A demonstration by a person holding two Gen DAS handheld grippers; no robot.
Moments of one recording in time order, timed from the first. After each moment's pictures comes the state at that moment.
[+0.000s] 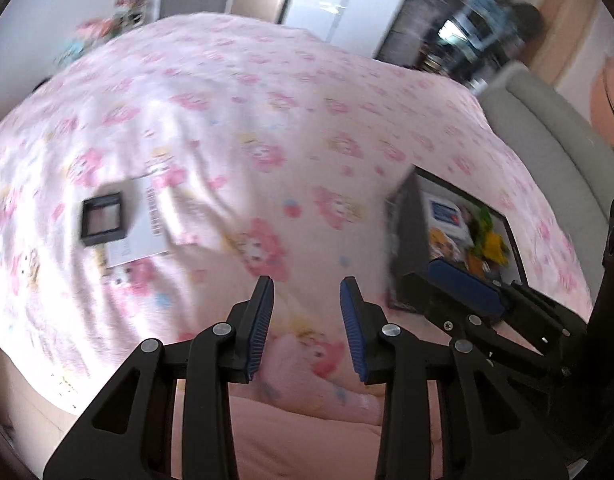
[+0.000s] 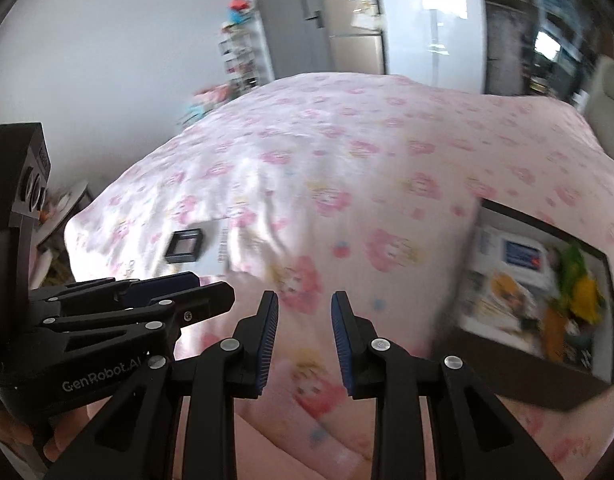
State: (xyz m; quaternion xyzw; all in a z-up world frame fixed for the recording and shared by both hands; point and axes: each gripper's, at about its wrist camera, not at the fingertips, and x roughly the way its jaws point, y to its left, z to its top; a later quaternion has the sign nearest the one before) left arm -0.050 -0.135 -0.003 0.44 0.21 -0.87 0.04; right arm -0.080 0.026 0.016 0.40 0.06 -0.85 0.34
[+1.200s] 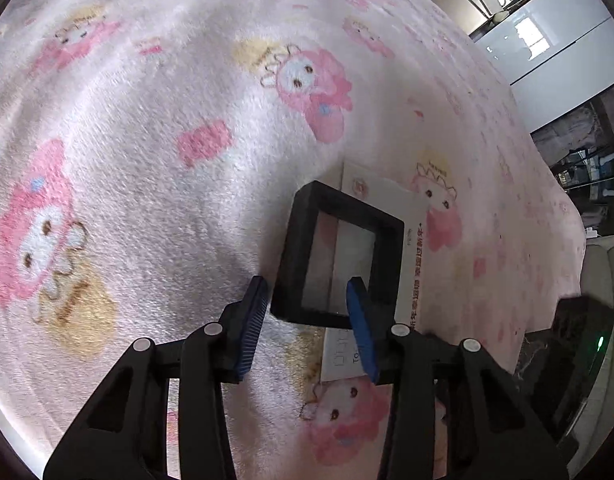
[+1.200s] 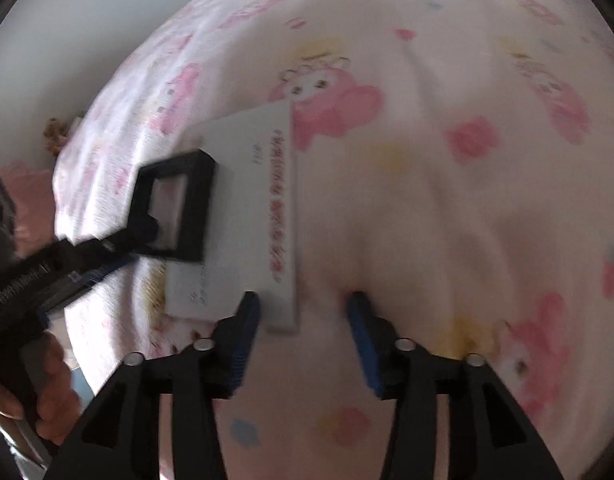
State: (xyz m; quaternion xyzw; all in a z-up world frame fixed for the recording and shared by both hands) left arm -0.081 -0.377 -0.180 0.45 0.41 -0.76 0.22; right arm -0.187 -0.213 -0.183 0.61 0.09 -0.67 0.41
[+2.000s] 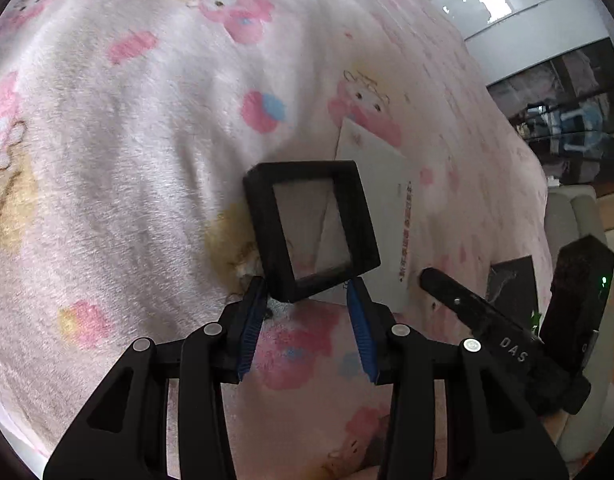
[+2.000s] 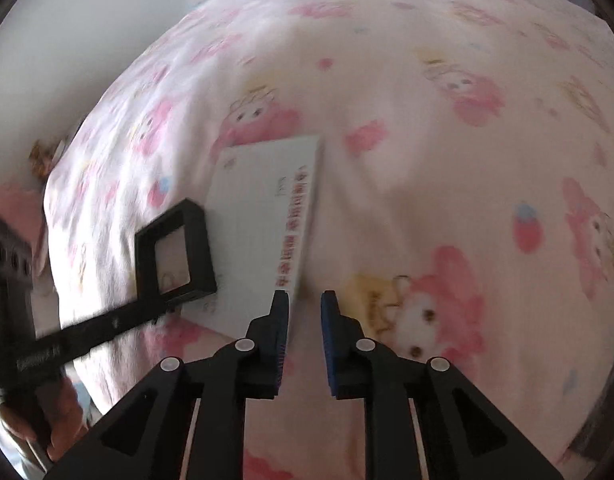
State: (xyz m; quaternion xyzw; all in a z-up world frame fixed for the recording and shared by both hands) left arm -0.066 -0.334 -0.177 0.47 0.44 -0.76 0.12; right arm -0.180 -0.147 -0.146 0.58 0.08 -0.73 0.36
